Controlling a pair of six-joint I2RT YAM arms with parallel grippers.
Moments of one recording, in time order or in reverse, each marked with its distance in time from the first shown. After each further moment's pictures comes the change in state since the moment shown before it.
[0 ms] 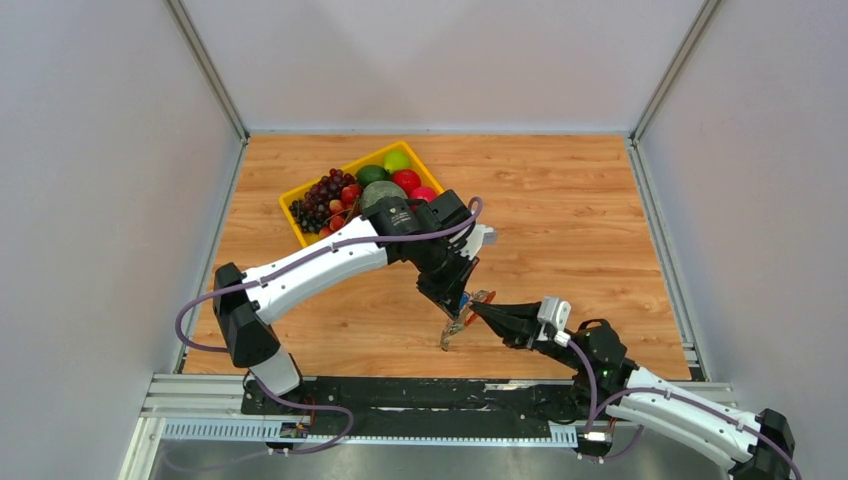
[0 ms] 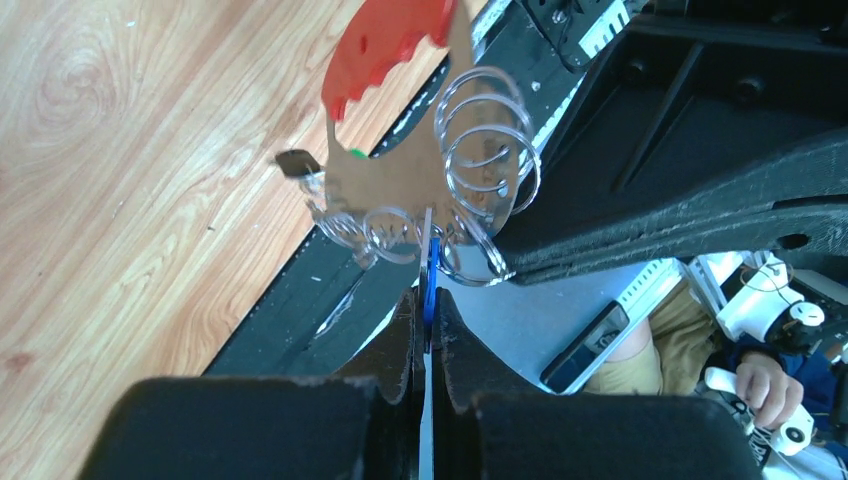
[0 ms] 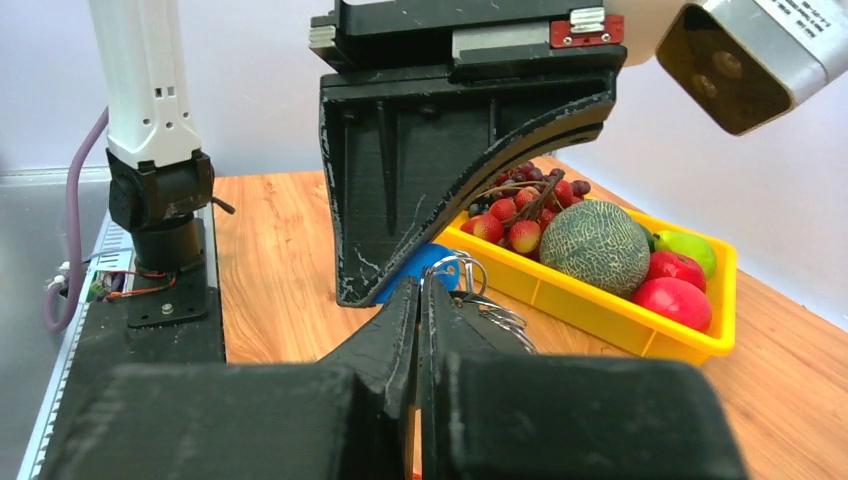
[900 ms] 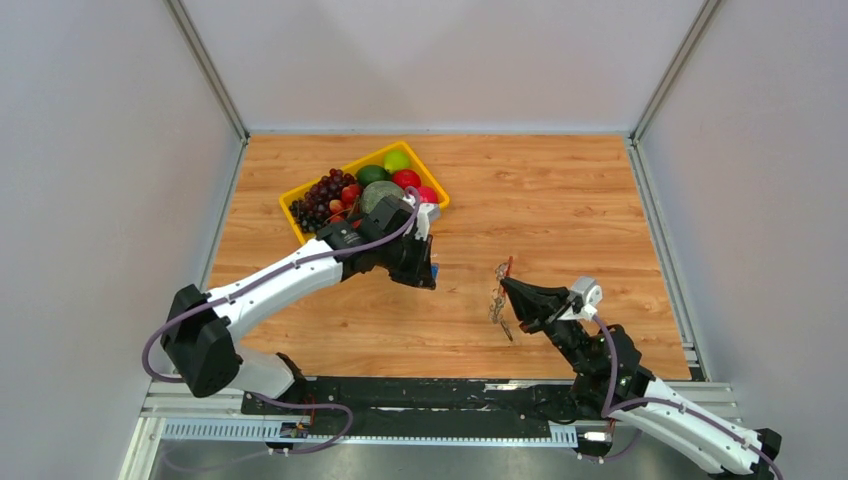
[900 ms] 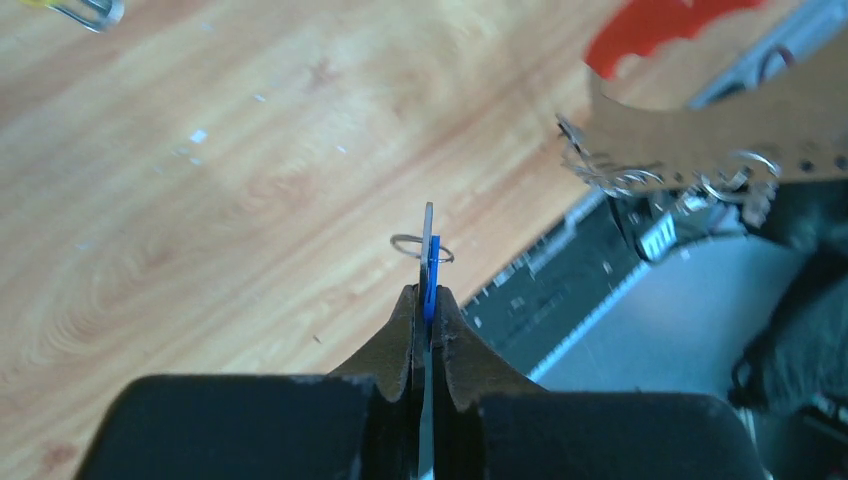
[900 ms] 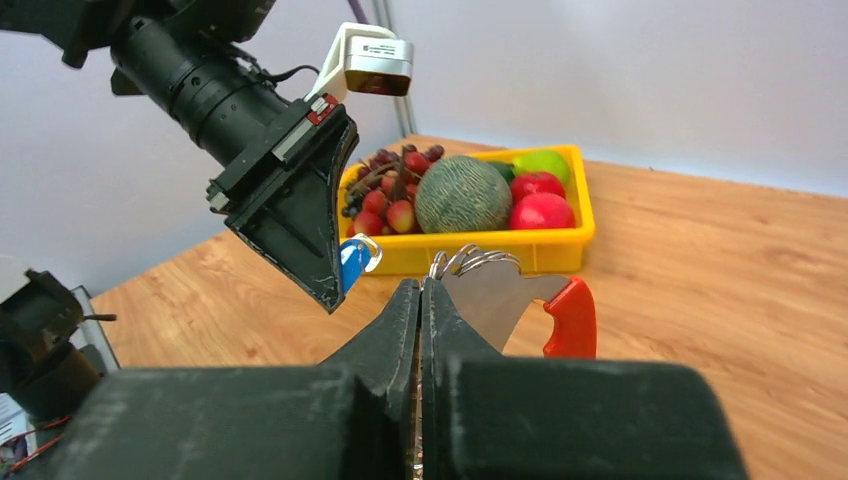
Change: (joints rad) left arm 0.212 -0.257 -0.506 0.509 -0.085 -0.100; right arm 0.000 -0.261 0.025 -0.261 0.406 0.157
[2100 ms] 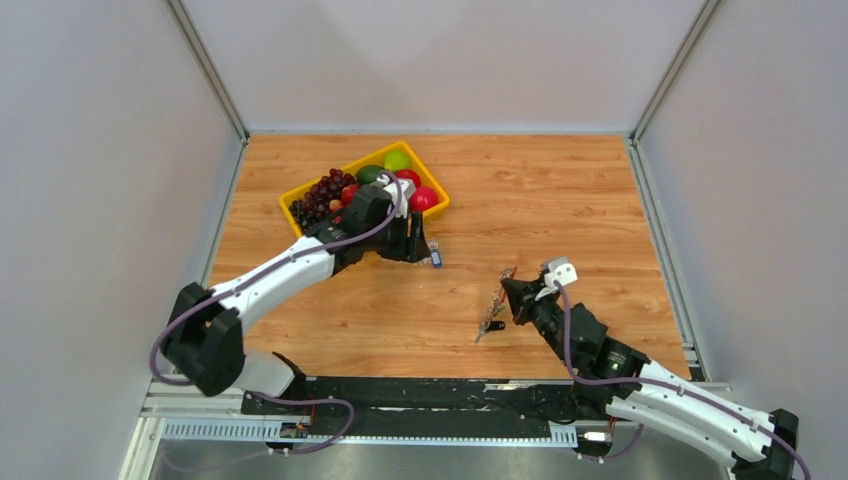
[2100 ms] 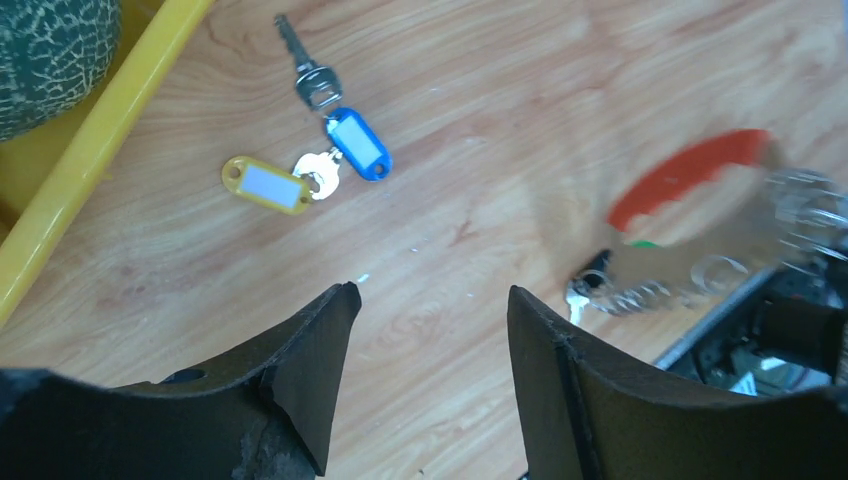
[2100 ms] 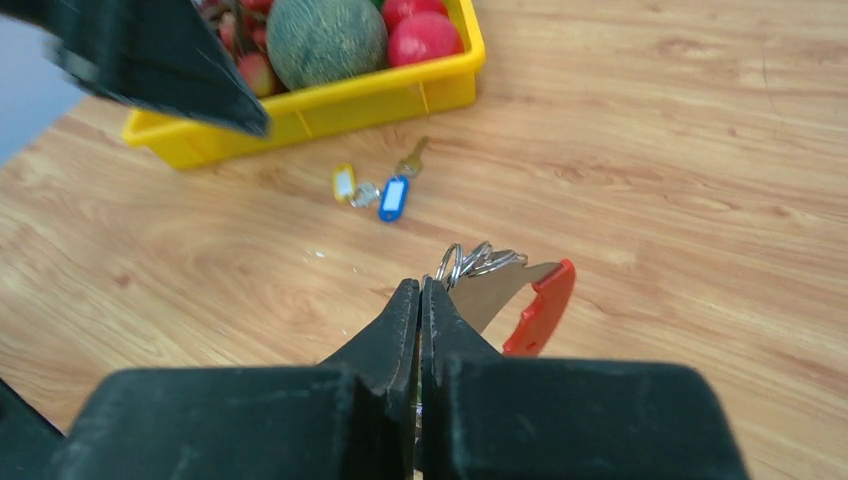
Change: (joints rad) left arm 0.189 0.082 -0.141 0.351 -0.121 0.075; right arm 0.000 0.253 0.151 -0.319 0.263 0.175
